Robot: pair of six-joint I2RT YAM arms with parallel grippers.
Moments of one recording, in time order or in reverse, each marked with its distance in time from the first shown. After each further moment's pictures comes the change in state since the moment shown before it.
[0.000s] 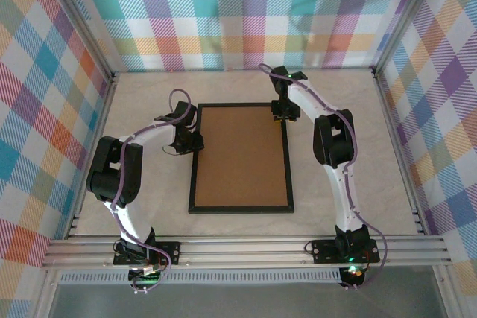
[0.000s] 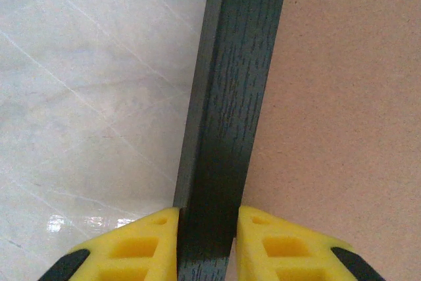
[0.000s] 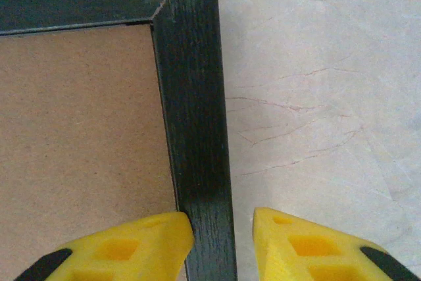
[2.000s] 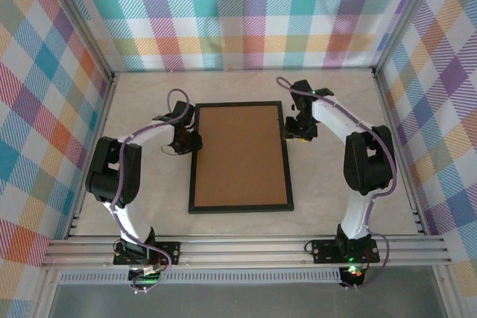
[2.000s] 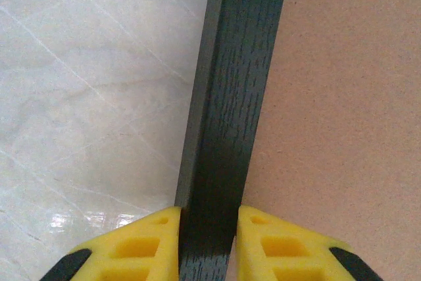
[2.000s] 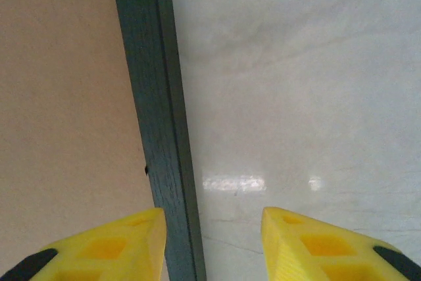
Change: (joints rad) left arm 0.013 -0.010 0.000 -0.014 -0.013 -0.005; right arm -0.046 -0.515 -0.648 0.135 -0.174 -0.034
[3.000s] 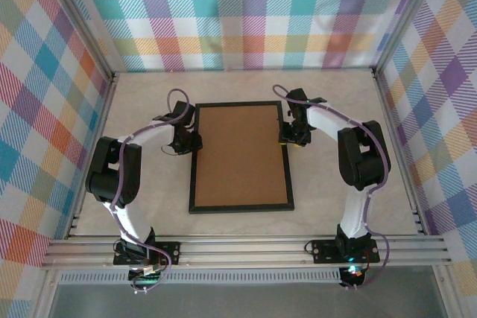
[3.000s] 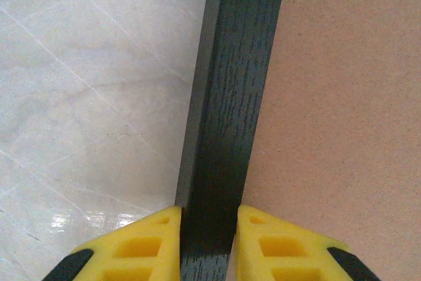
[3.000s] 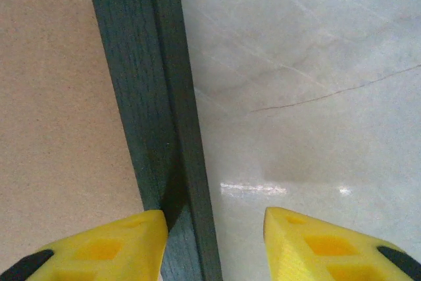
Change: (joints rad) left arm 0.000 -0.001 0.000 0.000 0.002 0.002; right arm 0.014 0.070 -0.075 0.180 -0.036 0.052
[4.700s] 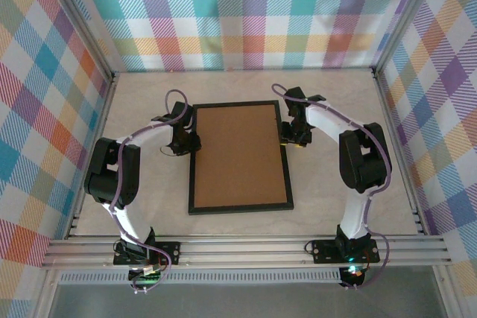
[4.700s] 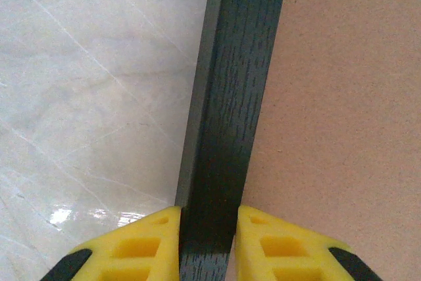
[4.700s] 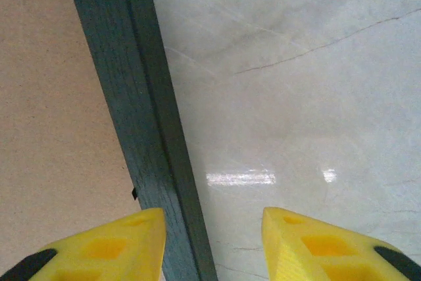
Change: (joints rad) left arm 0.006 -0.013 -0.011 -0.012 -0.008 -0.015; right arm 0.024 -0.029 0.031 -0.098 0.055 0.044
